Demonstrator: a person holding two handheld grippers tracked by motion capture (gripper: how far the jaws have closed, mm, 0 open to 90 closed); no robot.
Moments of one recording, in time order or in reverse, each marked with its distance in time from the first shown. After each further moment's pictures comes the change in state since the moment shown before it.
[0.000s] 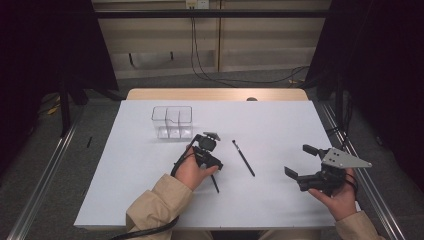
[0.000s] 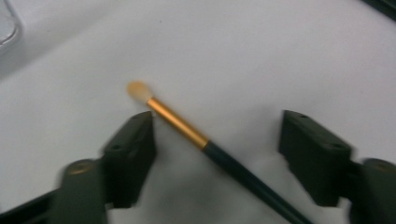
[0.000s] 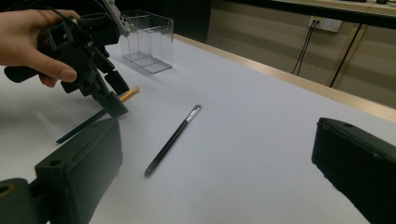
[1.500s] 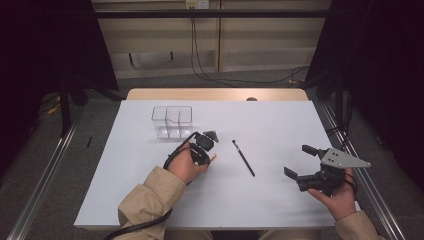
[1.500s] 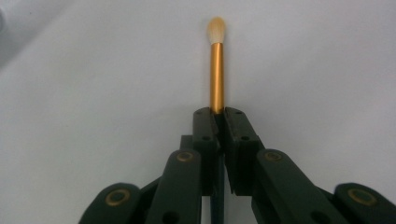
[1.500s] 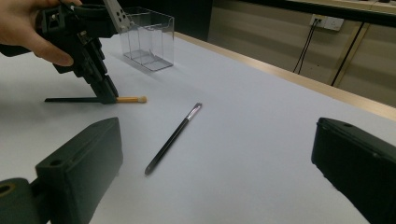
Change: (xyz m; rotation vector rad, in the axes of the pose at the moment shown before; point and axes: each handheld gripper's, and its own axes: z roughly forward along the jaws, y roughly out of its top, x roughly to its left) left arm 0.013 0.003 -0.008 0.129 -0.075 0.139; right arm 0.000 -0.001 0.001 0.009 0.005 0.001
